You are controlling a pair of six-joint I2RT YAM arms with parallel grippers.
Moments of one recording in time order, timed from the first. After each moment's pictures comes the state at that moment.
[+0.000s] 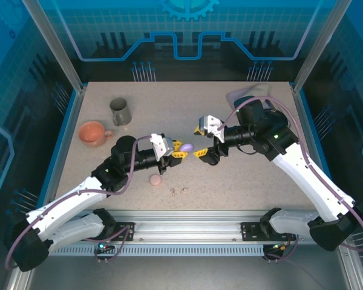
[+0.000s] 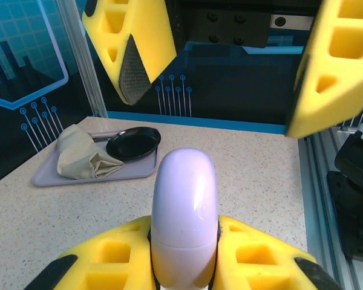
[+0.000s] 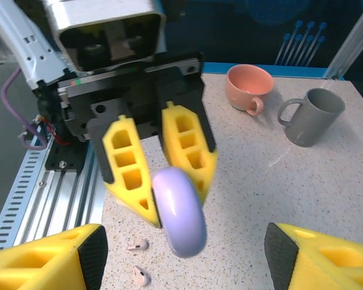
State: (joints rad) left arm -0.68 0.96 0.69 0.15 0.48 0.15; right arm 0.59 1.21 1.35 -0.79 -0.73 -0.60
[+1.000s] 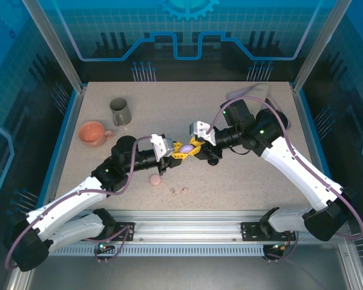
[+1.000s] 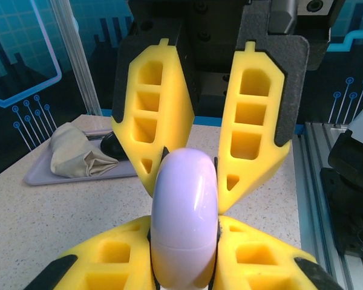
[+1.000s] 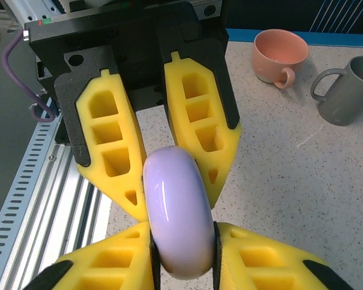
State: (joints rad) left arm -0.68 0.96 0.69 0.14 0.50 0.15; right arm 0.62 1.30 1.35 -0.84 -0.71 -0.65
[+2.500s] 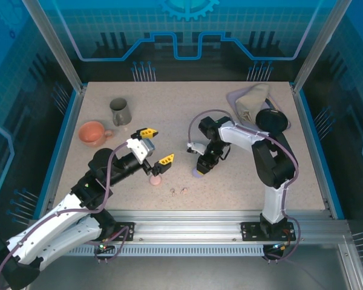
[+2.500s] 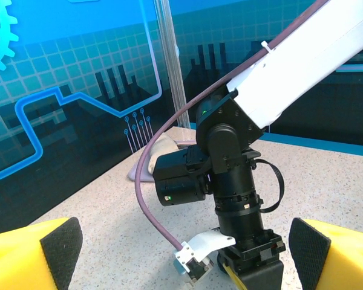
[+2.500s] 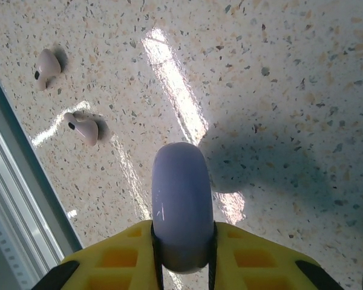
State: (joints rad) left arm -0.68 0.68 0.63 0.03 0.18 0.17; right arm 0.54 1.94 1.35 -1.07 -0.49 -0.46
